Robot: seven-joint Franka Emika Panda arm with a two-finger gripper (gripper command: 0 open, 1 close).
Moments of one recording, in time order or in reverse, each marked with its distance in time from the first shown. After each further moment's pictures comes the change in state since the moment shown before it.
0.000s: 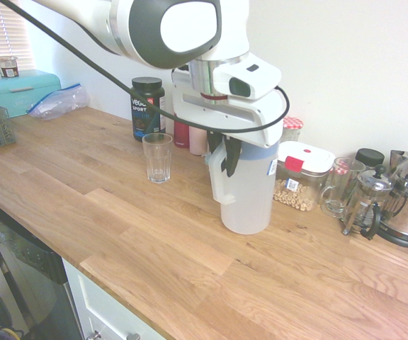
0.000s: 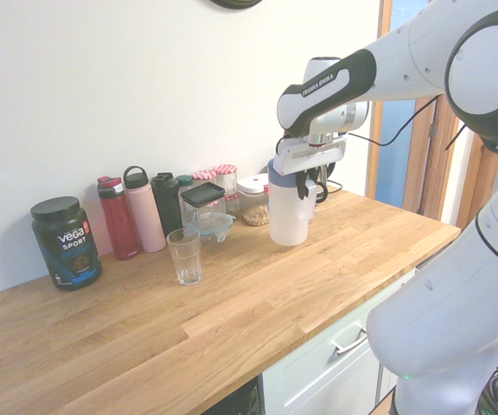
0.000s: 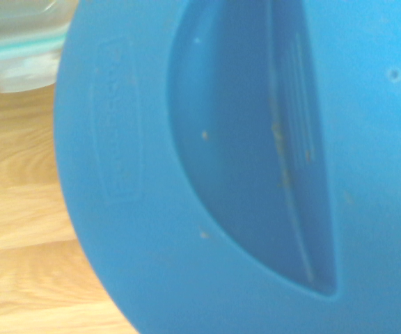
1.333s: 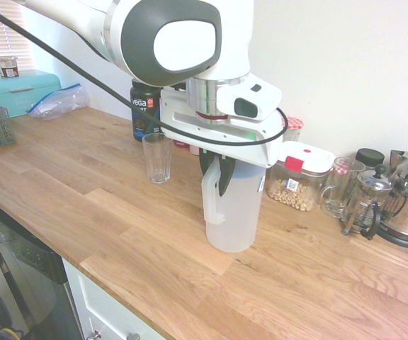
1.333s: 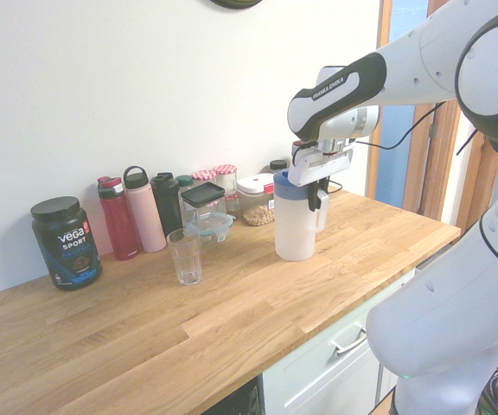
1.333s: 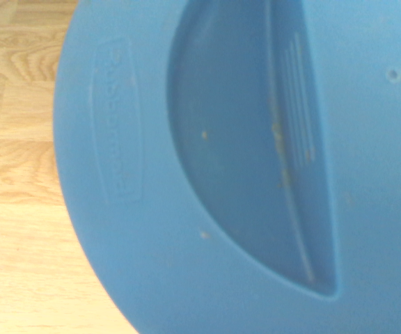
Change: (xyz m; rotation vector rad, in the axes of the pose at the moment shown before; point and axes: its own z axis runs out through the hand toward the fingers) arm -0.006 0.025 0.005 -0.007 -0.094 -0.161
